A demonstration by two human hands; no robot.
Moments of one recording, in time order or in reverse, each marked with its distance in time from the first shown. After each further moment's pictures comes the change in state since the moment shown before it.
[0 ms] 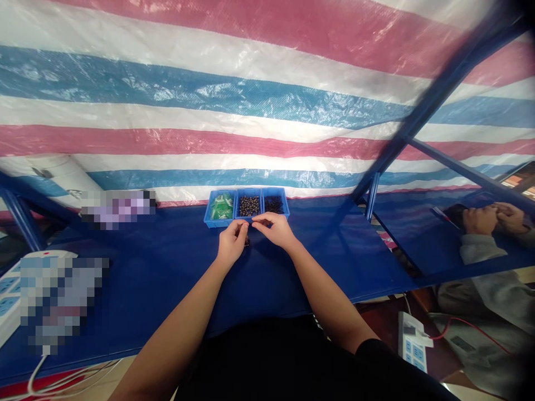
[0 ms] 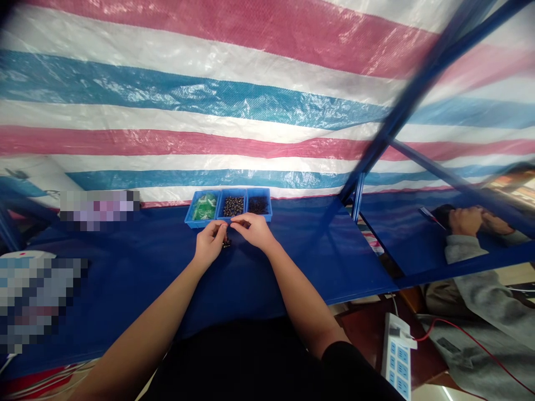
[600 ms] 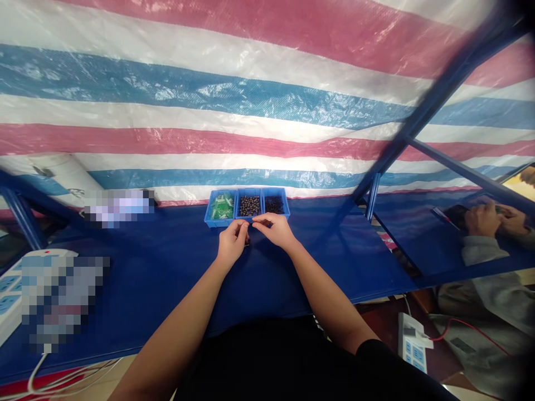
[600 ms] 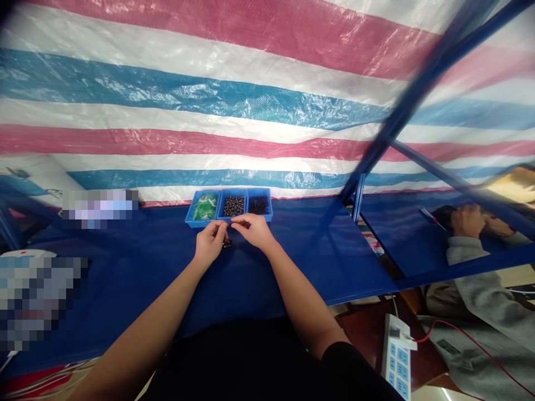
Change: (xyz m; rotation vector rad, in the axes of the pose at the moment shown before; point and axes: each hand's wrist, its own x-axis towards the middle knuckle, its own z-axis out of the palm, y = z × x) left_hand 0.000 0.001 0.000 -0.004 -0.006 0.019; right_hand 0.000 0.001 0.002 0.021 0.015 0.020
